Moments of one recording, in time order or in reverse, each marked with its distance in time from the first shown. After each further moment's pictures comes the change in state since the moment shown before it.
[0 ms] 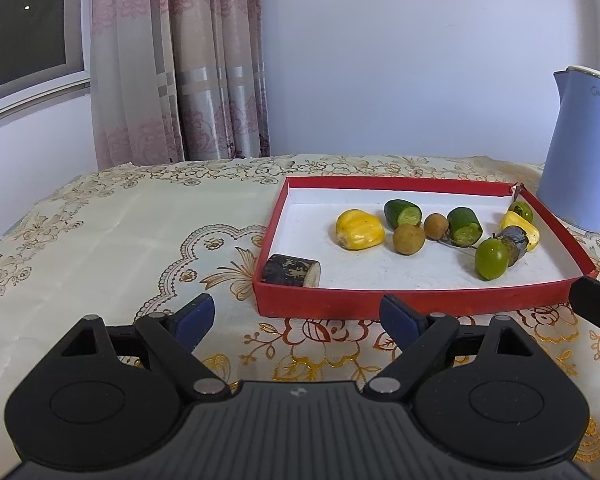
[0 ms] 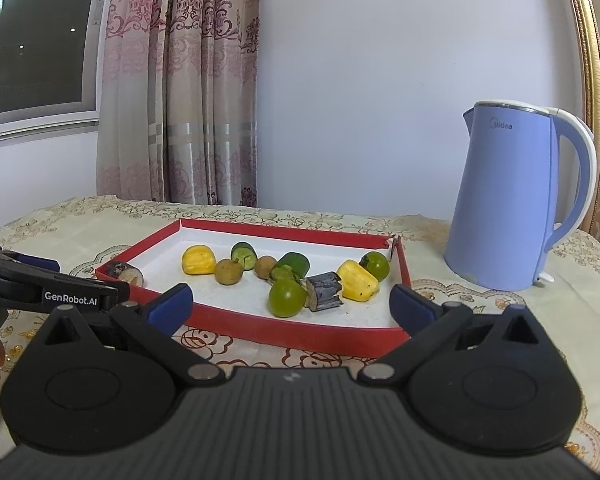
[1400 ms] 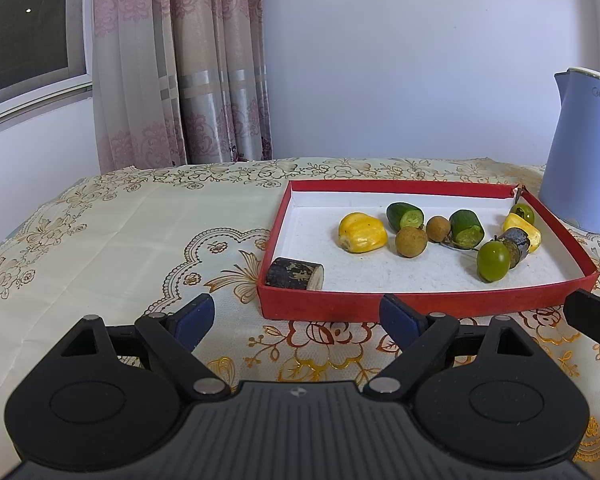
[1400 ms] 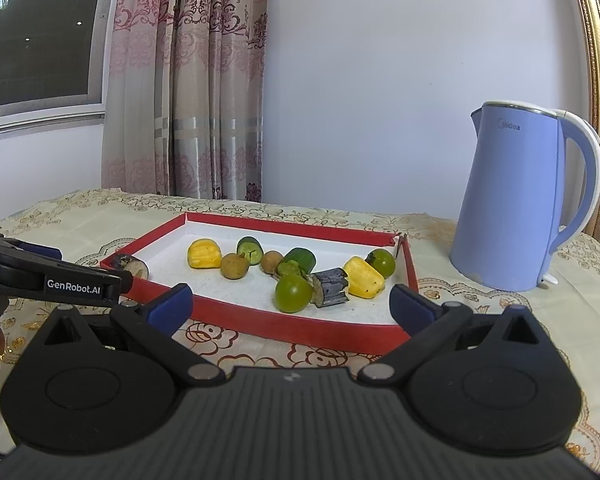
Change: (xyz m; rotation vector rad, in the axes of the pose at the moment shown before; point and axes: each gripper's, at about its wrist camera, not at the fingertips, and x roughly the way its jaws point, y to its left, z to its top) left arm -0.001 0.000 0.001 0.004 -0.007 0.008; right arm 0.000 0.005 -0.004 -0.020 0.006 0.012
